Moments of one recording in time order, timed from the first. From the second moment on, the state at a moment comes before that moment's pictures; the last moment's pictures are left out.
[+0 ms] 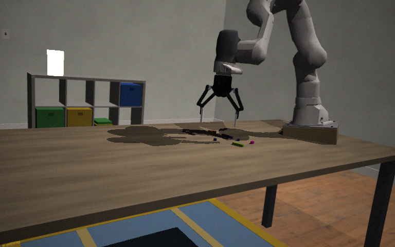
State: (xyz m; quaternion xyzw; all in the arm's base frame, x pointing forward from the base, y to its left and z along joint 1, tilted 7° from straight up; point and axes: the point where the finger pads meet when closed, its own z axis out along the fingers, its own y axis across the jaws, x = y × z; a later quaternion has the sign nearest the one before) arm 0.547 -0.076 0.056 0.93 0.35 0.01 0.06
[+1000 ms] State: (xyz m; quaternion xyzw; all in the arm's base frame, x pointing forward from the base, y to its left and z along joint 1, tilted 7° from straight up) arm 0.539 -0.072 0.057 0.97 0.24 0.01 0.05
